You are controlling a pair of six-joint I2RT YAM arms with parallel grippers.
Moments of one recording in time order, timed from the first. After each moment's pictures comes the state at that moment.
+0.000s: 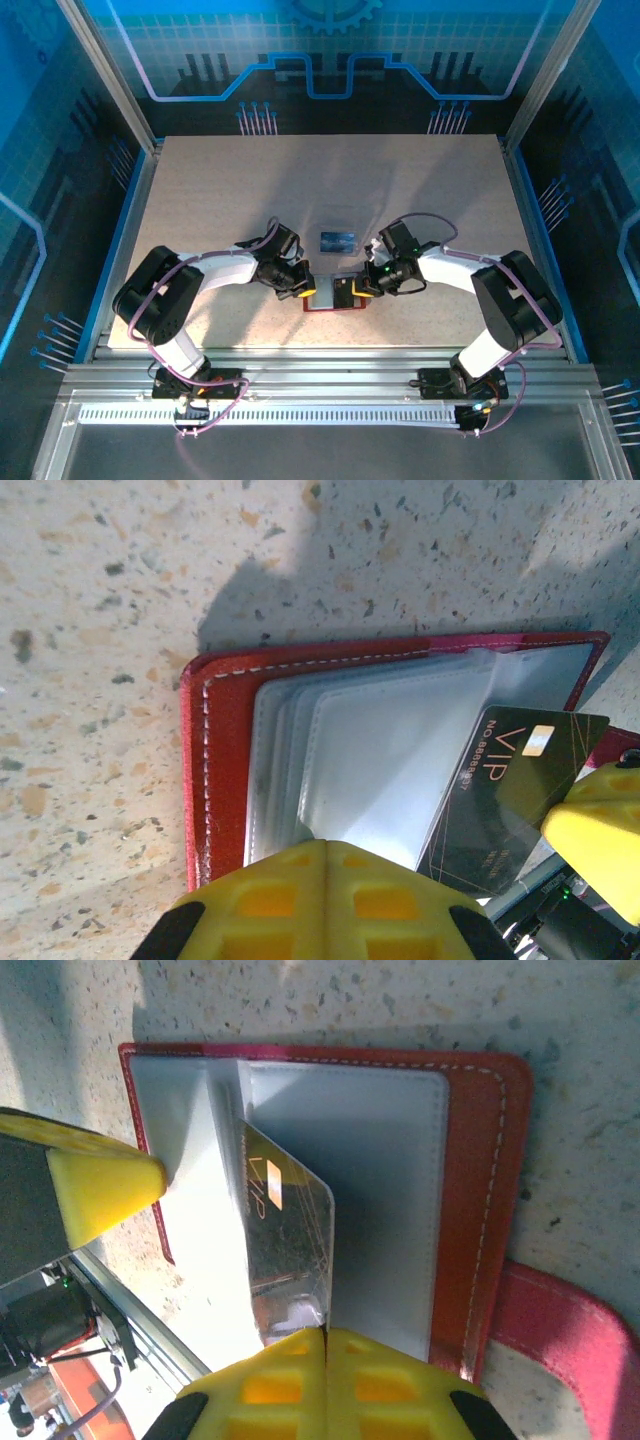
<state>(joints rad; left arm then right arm) -0.54 1.66 0.80 -0.27 0.51 -0.92 0.48 1.59 0.75 -0.35 -0.63 0.60</state>
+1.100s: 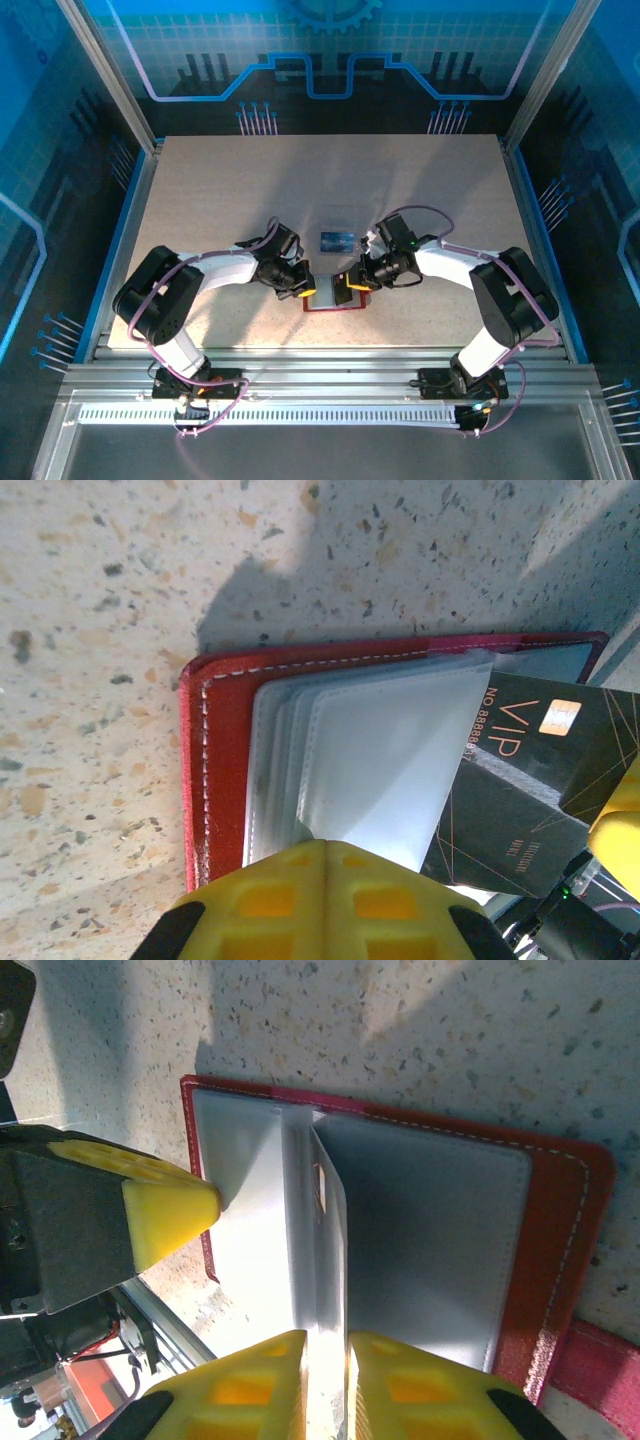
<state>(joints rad) -0.54 1.66 0.80 -0.28 0.51 -0.93 0.48 1.62 0.81 -0.35 -0.65 0.61</state>
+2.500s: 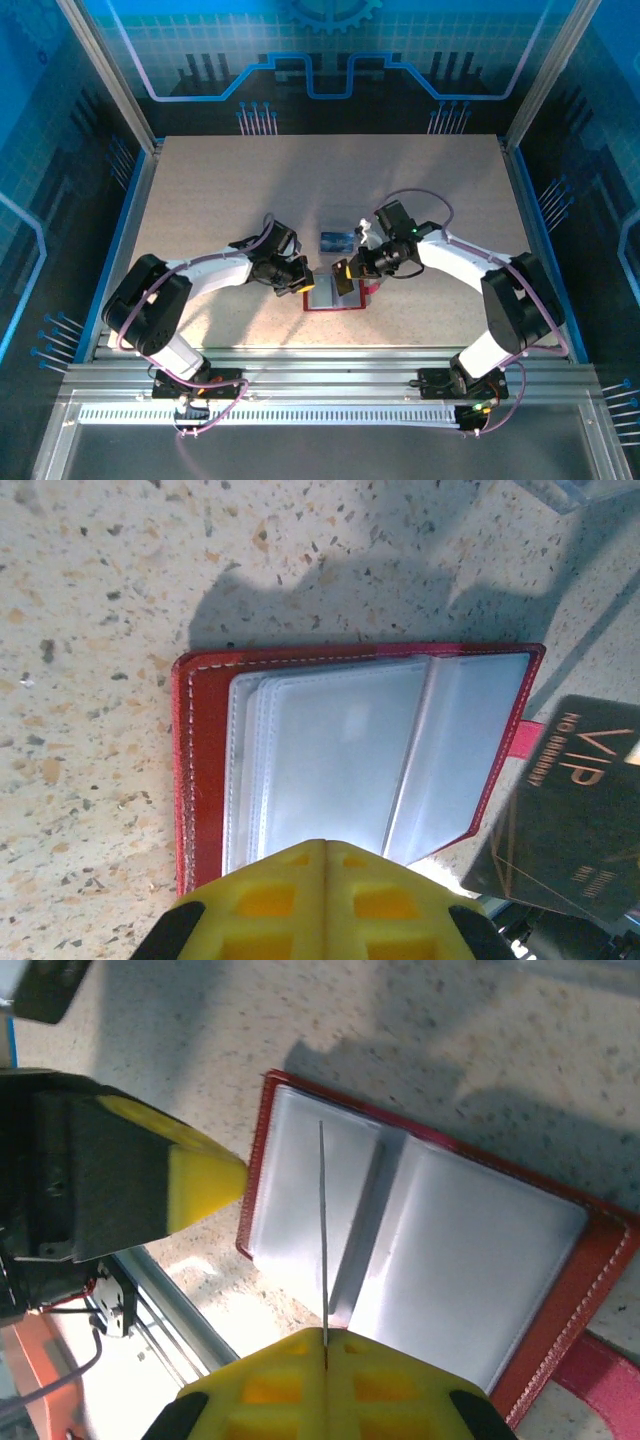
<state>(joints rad) -0.54 1.58 0.79 -0.29 0.47 -0.93 0.49 1.57 0.96 -0.54 -0.63 0.34</state>
